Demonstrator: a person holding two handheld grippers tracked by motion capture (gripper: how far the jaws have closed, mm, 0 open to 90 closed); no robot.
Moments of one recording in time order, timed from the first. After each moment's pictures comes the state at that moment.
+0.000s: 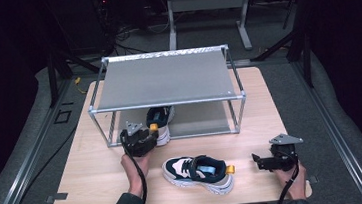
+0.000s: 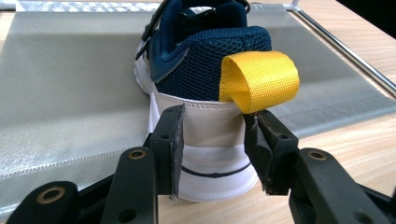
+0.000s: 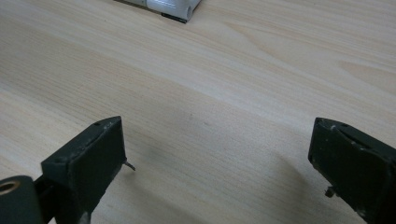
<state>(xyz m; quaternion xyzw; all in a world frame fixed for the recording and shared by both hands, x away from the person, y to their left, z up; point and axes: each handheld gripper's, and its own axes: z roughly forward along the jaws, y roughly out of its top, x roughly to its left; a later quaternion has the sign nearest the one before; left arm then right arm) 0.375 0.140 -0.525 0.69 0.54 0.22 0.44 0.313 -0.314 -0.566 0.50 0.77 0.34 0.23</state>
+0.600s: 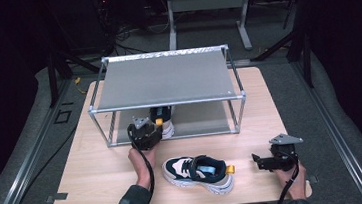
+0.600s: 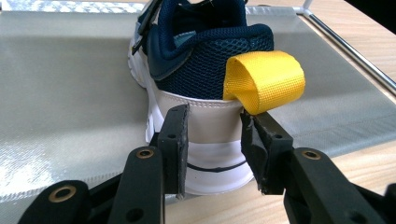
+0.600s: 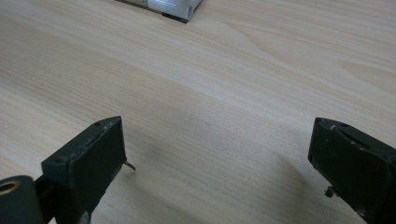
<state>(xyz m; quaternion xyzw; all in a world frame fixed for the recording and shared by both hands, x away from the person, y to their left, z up) 0.397 0.122 -0.530 0.69 0.55 0.22 0.43 0.313 -0.314 -0.566 0.50 0.77 0.34 0.22</state>
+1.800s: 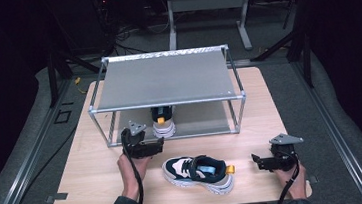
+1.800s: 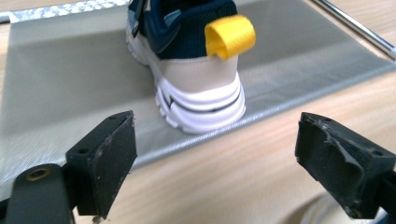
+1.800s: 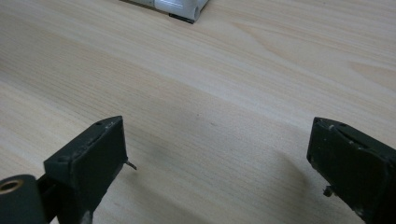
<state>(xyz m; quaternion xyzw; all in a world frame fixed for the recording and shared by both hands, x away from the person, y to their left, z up) 0.356 0.145 -0.504 0.75 0.49 0.21 0.38 0.314 -0.314 -0.566 0.50 0.77 0.35 0.21</state>
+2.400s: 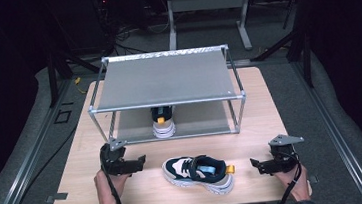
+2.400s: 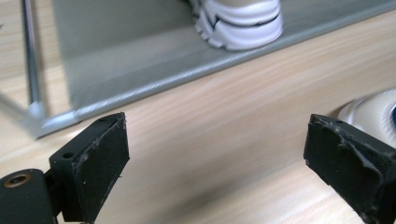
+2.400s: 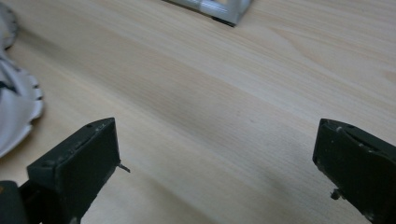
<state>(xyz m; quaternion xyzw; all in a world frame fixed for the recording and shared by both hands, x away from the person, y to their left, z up) 0.320 0.202 -0.515 0.77 0.50 0.20 0.33 0.304 -0.308 -0.549 0.46 0.79 0.37 0.17</state>
